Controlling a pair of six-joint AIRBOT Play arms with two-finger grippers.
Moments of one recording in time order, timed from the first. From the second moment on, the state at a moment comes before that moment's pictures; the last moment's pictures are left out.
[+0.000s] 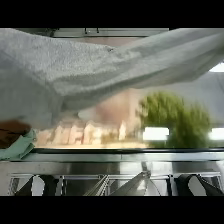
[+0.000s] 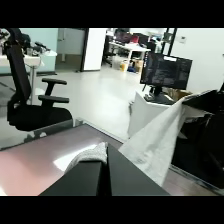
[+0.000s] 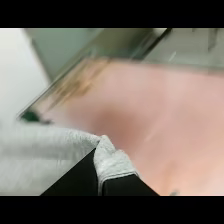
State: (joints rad) left arm 0.84 -0.68 1.34 -0.24 -1.58 -0.85; right arm -0.58 -0.84 1.50 -0.28 1.41 0.98
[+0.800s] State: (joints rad) left arm 0.49 -1.24 1.11 0.35 -1.37 -0.95; right arm -0.27 -1.30 1.24 -0.58 1.09 1.08
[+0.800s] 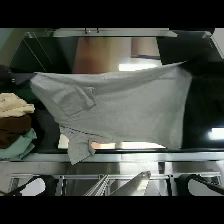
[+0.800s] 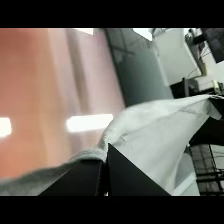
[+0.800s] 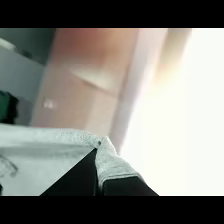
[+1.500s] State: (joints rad) left arm 0.21 -1.99 1.68 0.40 -1.11 -0.85; right arm -0.22 -1.88 1.45 -0.24 0.83 0.69
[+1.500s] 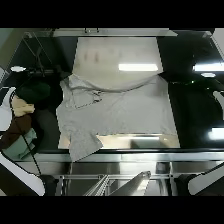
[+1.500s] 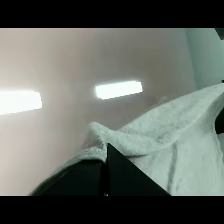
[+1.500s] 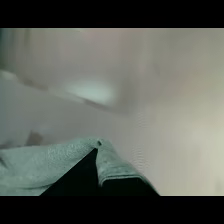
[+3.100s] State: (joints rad) left arm 0.21 -1.84 1.50 0.88 -1.57 -1.30; right arm -0.57 -1.80 1.38 -0.84 1.35 0.98
